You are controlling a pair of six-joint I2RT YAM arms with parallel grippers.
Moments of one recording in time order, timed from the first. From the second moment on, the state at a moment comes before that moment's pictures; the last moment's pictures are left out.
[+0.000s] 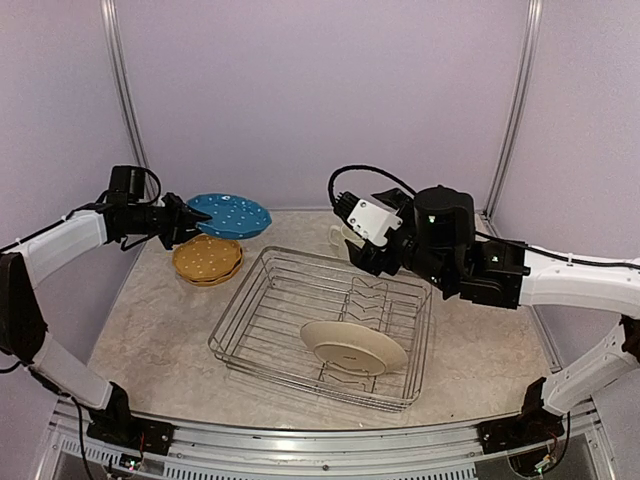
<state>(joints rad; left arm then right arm) -0.12 1.46 1.14 -0.30 0.69 -1.13 1.07 1.36 1.11 0.05 0.51 -0.68</state>
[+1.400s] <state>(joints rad) 0.11 1.78 1.10 -0.17 0.60 -0.96 0.84 1.29 1.12 -0.36 0.05 -0.13</state>
